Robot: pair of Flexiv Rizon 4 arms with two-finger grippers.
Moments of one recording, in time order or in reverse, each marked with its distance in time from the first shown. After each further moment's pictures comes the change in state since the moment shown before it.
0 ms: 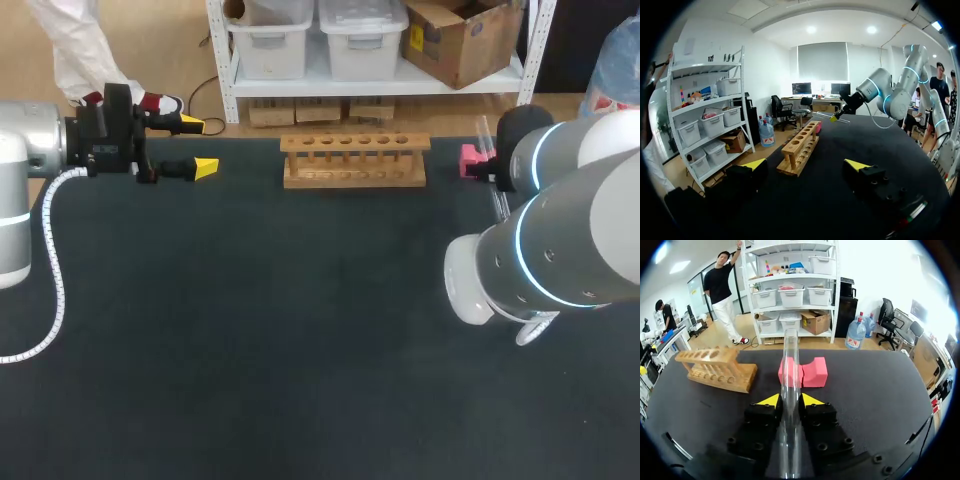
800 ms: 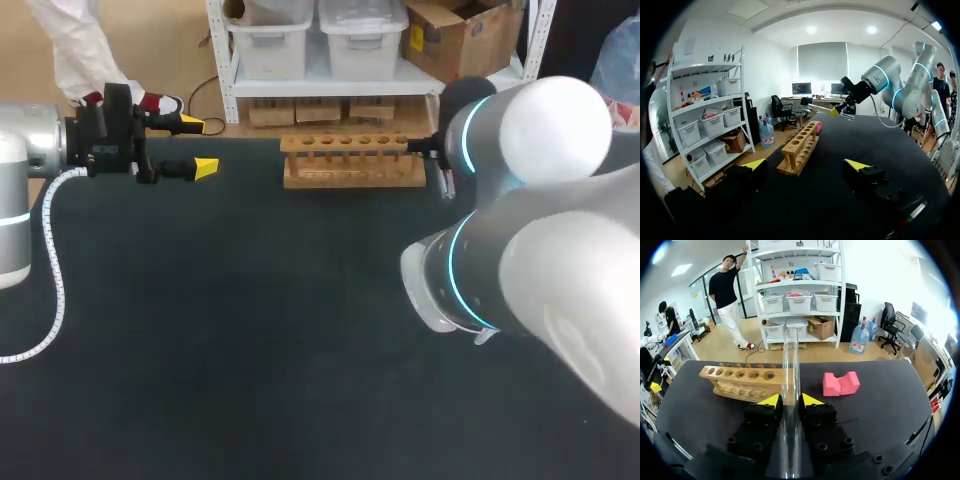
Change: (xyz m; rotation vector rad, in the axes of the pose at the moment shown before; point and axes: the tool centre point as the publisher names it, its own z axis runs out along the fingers) left arm 0.000 0.000 0.000 0.000 0.000 0.000; right arm -0.033 0.094 -0.028 -0.017 -0.030 0.013
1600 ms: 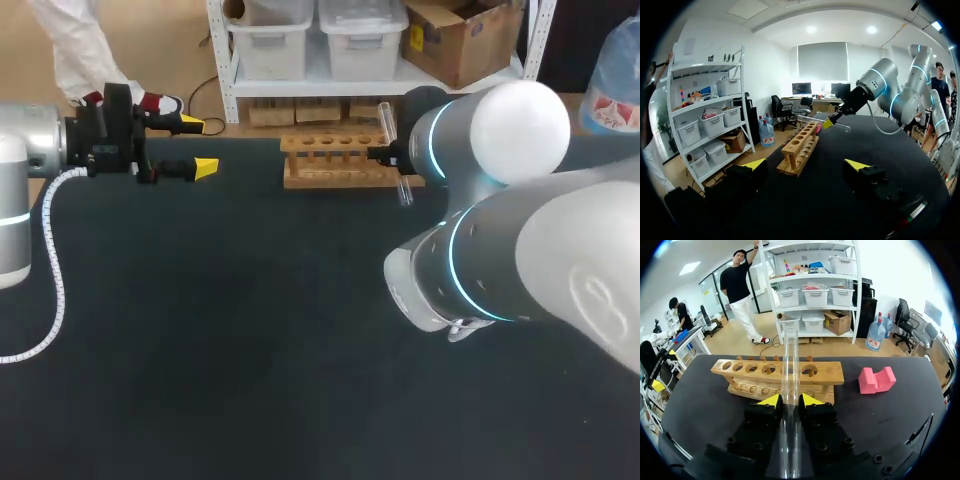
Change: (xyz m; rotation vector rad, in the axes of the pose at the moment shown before) left arm 0.000 0.000 0.000 0.000 0.000 0.000; right arm 0.015 0.056 0.037 -0.120 0.048 -0.011
